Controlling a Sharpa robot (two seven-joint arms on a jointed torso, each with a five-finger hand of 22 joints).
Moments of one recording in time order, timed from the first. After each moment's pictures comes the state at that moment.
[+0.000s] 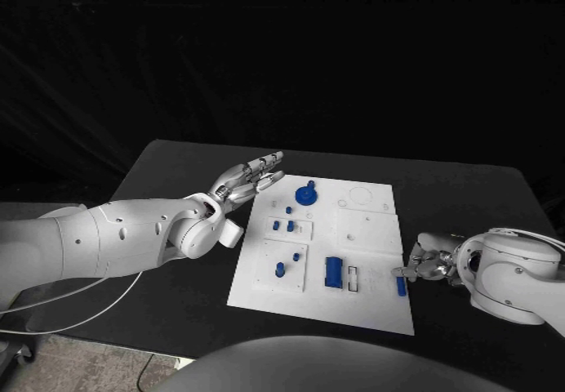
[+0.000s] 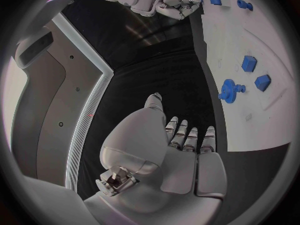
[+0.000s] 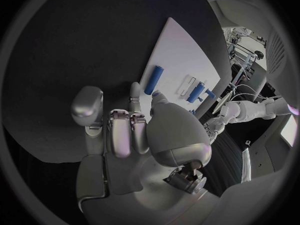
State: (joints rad) left arm 1.09 -0.85 -0.23 1.39 -0.18 -0.18 0.62; left_hand 1.41 0.24 -0.25 0.29 0.47 0.26 0.04 0.03 0.03 0.04 0.05 0.29 0.04 0.00 0.10 0.00 0.00 0.17 0.01 0.24 0.01 0.01; right arm 1.15 -1.00 -0.19 1.75 -1.37 0.07 -0.62; right_hand 1.09 0.07 -0.11 0.28 0.24 1.14 0.02 0.20 0.77 1.47 -0.05 1.57 1.31 1.46 -0.11 1.46 1.31 0.10 1.45 0.00 0.89 1.31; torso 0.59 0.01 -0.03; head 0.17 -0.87
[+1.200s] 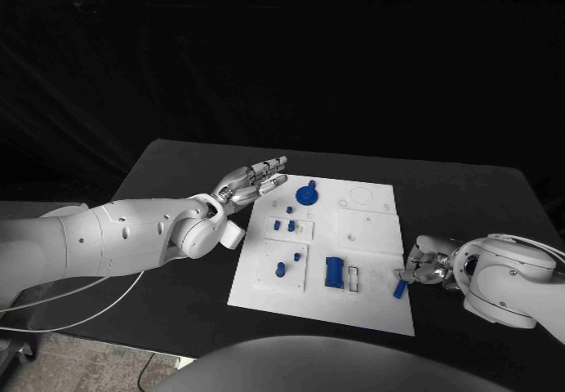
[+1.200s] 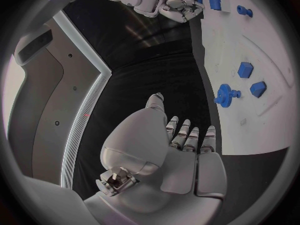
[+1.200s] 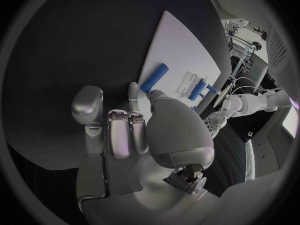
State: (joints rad) left arm 1.09 -0.84 -0.23 1.39 -0.19 -0.15 0.59; left_hand 1.45 0.24 -0.23 0.28 0.49 0.27 0.06 0.03 0.03 0.05 0.12 0.31 0.04 0.01 0.13 0.00 0.00 0.17 0.01 0.26 0.01 0.02; right arm 1.11 -0.98 -0.18 1.72 -1.31 0.00 -0.62; right_hand 1.22 -0.03 0.09 0.29 0.58 1.10 0.02 0.24 0.82 1.47 -0.05 1.57 1.31 1.47 -0.11 1.46 1.31 0.10 1.45 0.00 0.87 1.31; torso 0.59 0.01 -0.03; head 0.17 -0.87
